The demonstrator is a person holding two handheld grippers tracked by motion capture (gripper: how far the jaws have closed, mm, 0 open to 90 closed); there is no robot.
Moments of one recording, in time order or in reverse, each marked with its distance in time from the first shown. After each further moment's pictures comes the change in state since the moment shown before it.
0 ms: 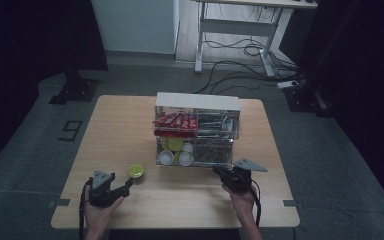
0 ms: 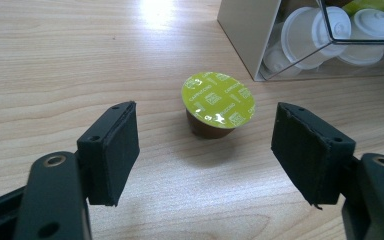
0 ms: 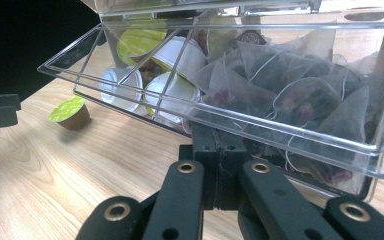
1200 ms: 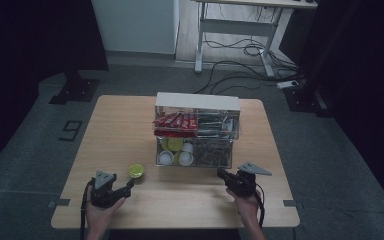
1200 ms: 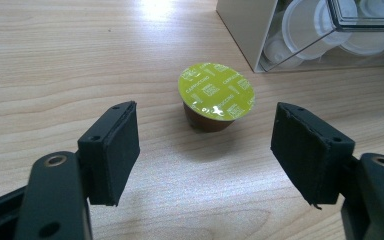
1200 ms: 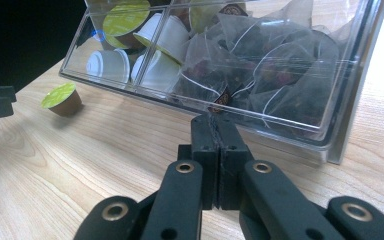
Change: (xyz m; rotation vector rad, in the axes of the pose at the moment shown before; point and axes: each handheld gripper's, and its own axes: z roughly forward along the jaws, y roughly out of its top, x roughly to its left) left arm -0.002 -0.002 0.004 0.022 0.002 0.012; right arm -0.011 -0.013 -0.009 0.032 -0.011 0.026
